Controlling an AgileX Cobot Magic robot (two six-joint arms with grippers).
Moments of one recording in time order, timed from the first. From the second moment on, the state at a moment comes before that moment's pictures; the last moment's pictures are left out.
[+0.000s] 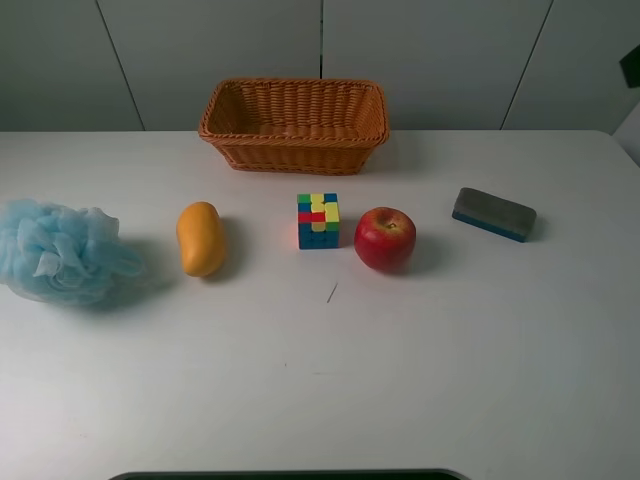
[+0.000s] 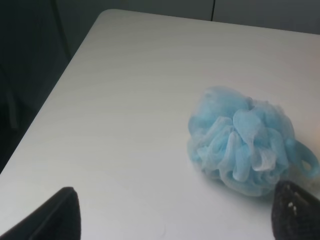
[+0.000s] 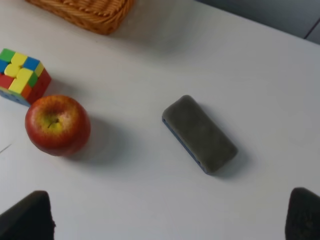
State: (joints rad) left arm 0.07 0.00 -0.52 0.14 1.10 -0.20; right arm -0.08 1.09 -1.08 0.30 1.07 -0.59
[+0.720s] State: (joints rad) left arm 0.07 0.00 -0.52 0.14 1.10 -0.20; right arm 0.30 1.62 -1.08 0.20 0.82 -0.64
